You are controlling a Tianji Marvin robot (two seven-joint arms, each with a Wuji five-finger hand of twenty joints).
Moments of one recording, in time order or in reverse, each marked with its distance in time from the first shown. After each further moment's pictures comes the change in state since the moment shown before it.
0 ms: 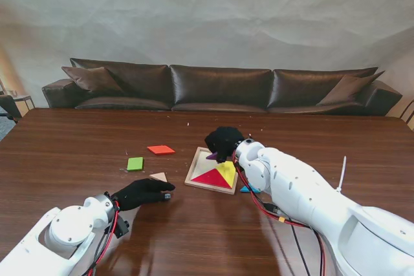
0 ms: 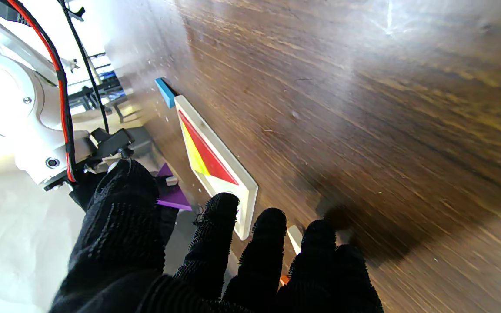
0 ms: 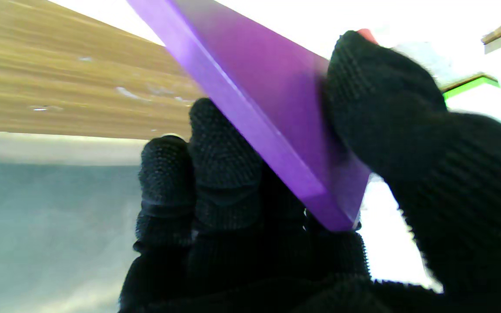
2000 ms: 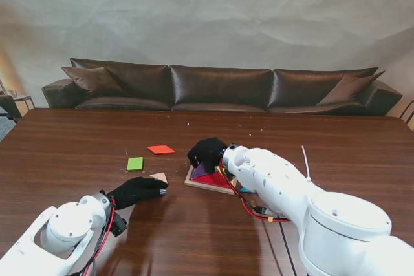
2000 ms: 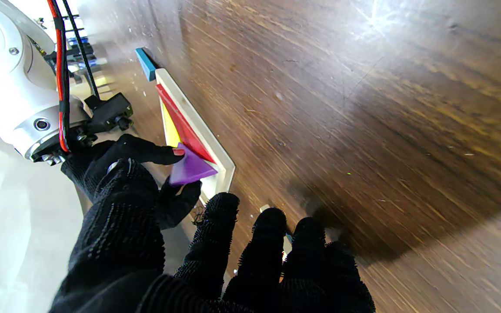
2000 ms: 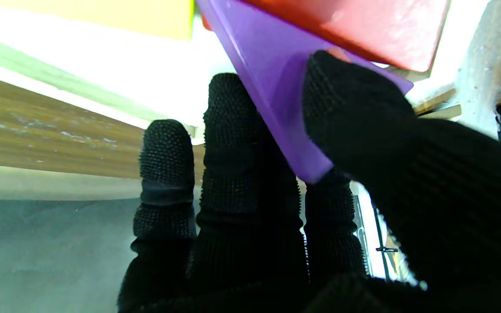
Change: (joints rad) left arm 0.030 -0.011 -0.042 -0.066 -0.006 0.174 0.012; right arm 0.095 -0.216 -0.254 0.386 0.016 -0.272 -0.085; left_hand 0.000 0.000 0.000 0.000 0.000 0.000 0.003 0.000 0.000 0.000 0.000 0.000 0.014 -0.074 0.001 0.002 0.015 -0.079 0.017 0.014; right_hand 0.052 0.027 0.034 0.032 -0.110 0.029 -0.384 0.029 -0.244 0.002 0.000 -0.096 -0.069 0.003 -0.443 -0.078 0.000 0.038 -0.200 -0.129
